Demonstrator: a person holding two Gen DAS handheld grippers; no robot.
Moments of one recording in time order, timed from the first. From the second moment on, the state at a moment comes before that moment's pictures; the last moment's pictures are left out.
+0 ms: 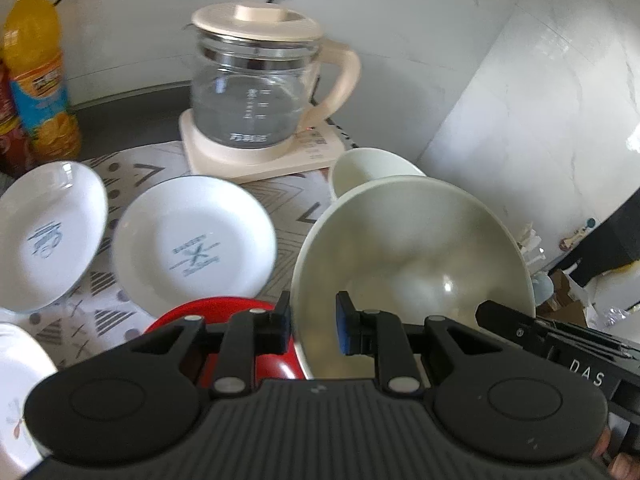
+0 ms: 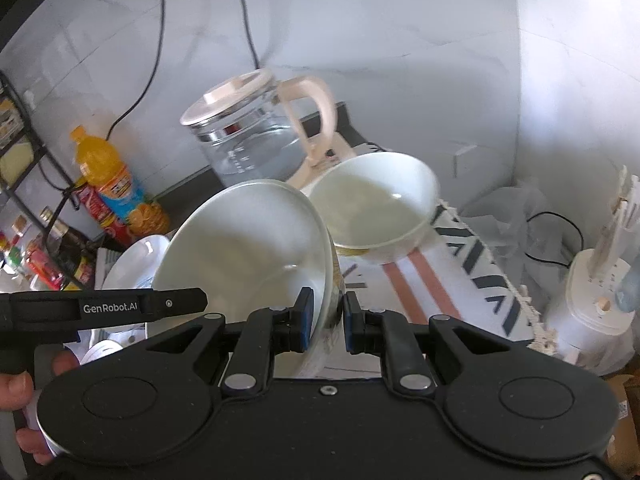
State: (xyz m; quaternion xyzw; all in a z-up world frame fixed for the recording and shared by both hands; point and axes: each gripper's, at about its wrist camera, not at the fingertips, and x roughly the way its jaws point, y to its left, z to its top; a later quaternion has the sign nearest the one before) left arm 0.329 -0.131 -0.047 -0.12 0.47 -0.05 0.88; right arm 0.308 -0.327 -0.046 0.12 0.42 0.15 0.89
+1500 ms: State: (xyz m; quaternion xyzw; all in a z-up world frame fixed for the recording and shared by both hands) left arm 0.252 -0.063 -0.098 -0.18 0.50 0.08 0.84; right arm 0.300 -0.261 -0.089 0.06 0.46 0.24 0.85
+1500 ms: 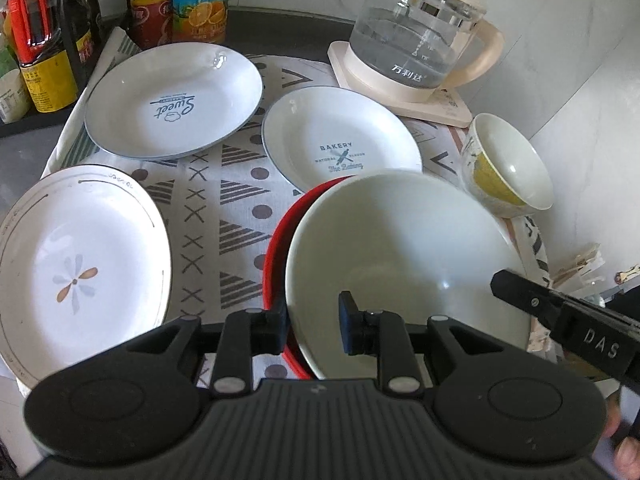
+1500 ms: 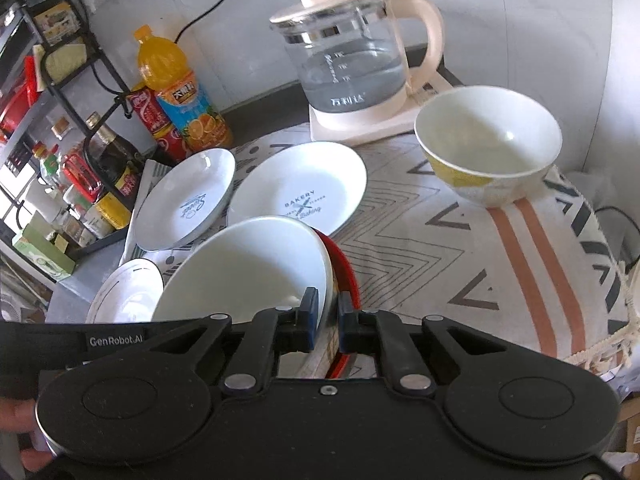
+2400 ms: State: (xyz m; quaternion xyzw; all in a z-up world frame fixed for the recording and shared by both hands) left arm 0.267 -0.072 -0.092 -0.16 0.53 0.08 0.83; right arm 0.302 -0.291 -0.072 0.11 0.42 0.22 0.87
